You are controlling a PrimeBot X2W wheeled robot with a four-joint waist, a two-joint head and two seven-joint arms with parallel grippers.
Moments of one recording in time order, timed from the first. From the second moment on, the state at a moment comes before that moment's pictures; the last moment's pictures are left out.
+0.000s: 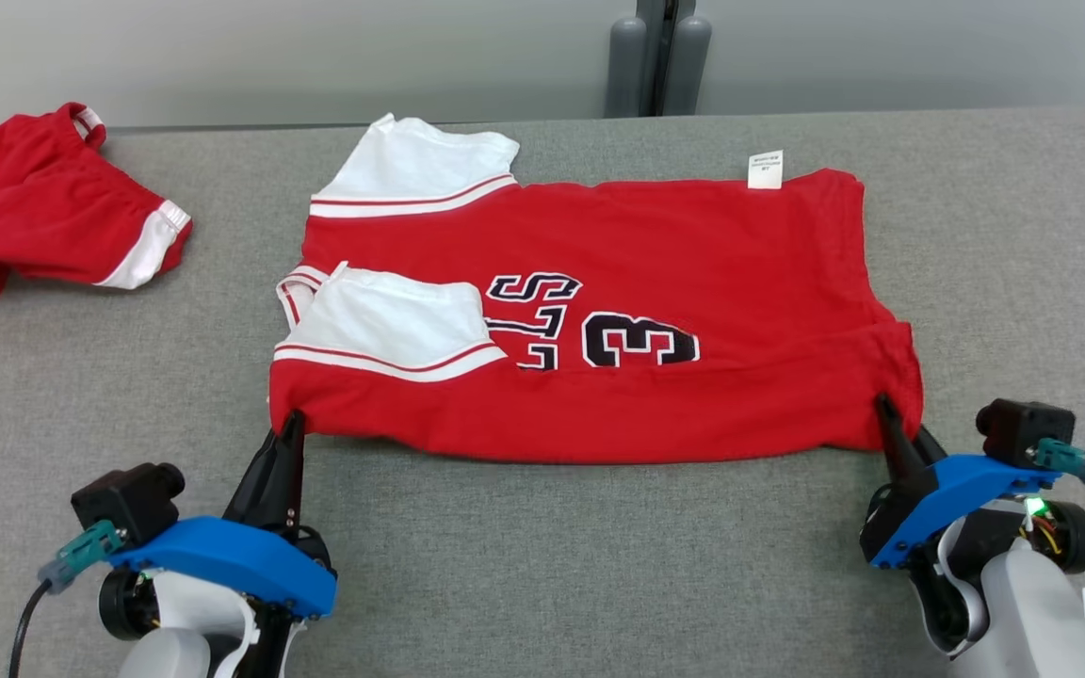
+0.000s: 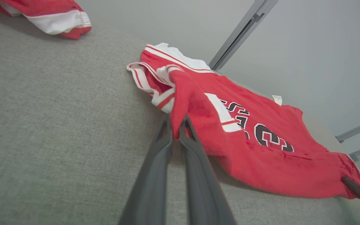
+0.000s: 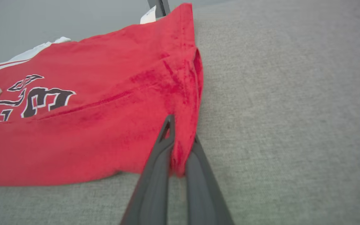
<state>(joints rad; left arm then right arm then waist) -0.14 0.18 -0.17 0.21 -0.69 -0.07 0.03 -0.35 -0.05 -0.11 0.57 0.22 0.13 0.02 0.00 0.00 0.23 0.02</state>
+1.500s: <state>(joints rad) -0.06 0.42 -0.21 -0.13 -0.58 -0.04 0.23 0.02 -0.05 -0.18 0.07 0.21 0.13 0.19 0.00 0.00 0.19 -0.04</state>
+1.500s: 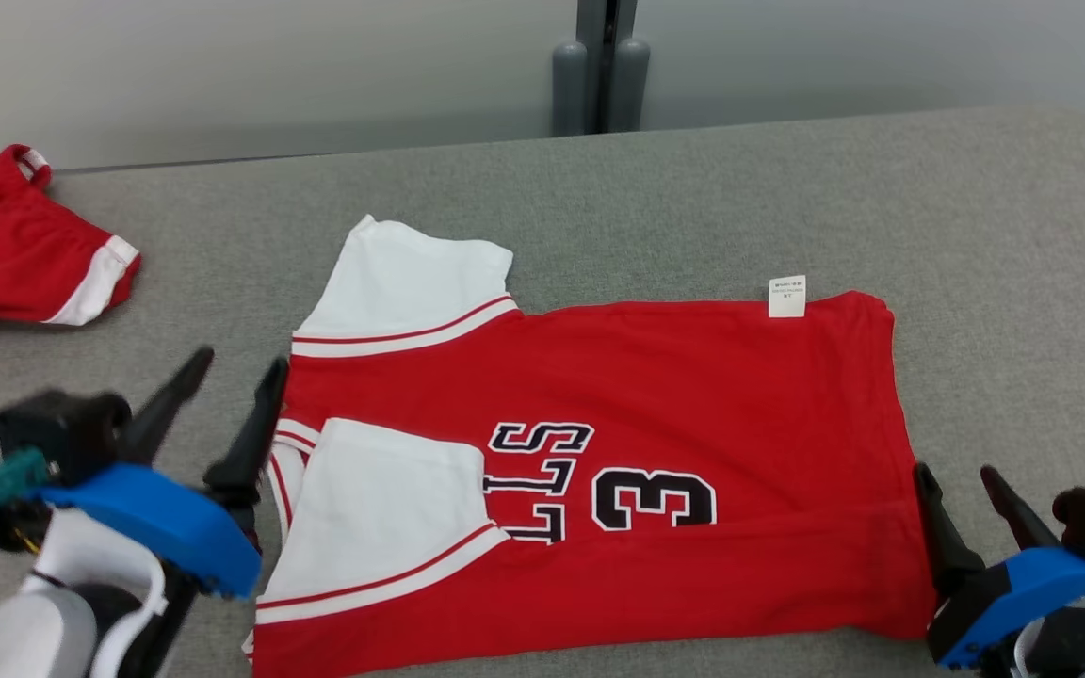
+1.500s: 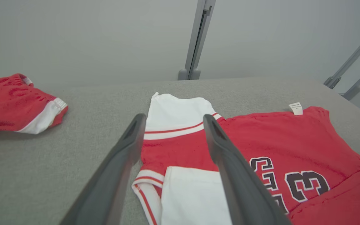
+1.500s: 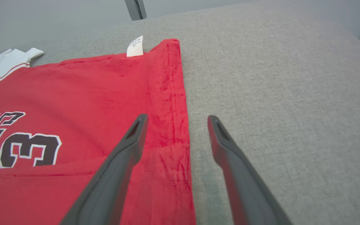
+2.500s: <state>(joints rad) -0.83 0.62 -0.35 0.36 -0.61 -0.12 0.63 -0.39 -0.05 0.10 0.05 0.20 0.13 0.16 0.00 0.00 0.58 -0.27</state>
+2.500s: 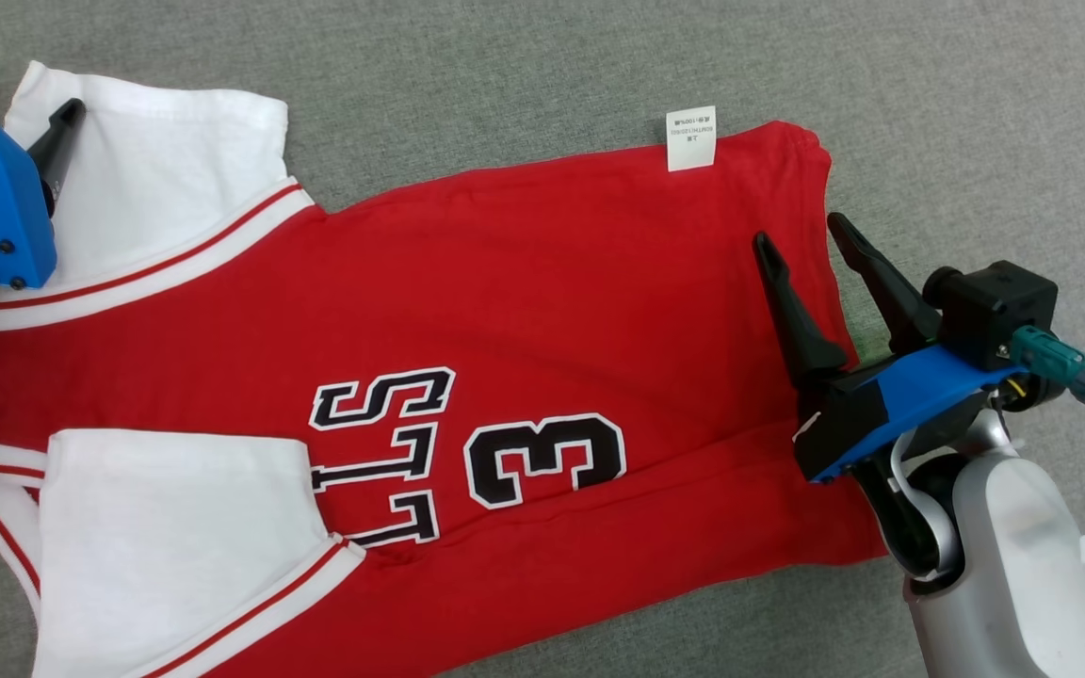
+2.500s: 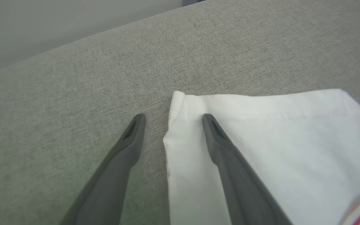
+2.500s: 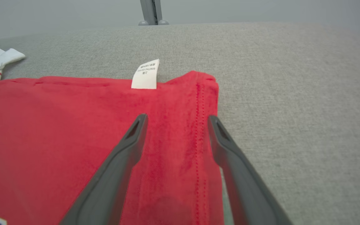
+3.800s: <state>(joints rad) -0.86 0.63 -0.63 0.17 -0.78 -0.13 0.34 -0.69 -0.16 -0.05 0.46 0.22 0.13 0.41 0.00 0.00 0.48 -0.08</state>
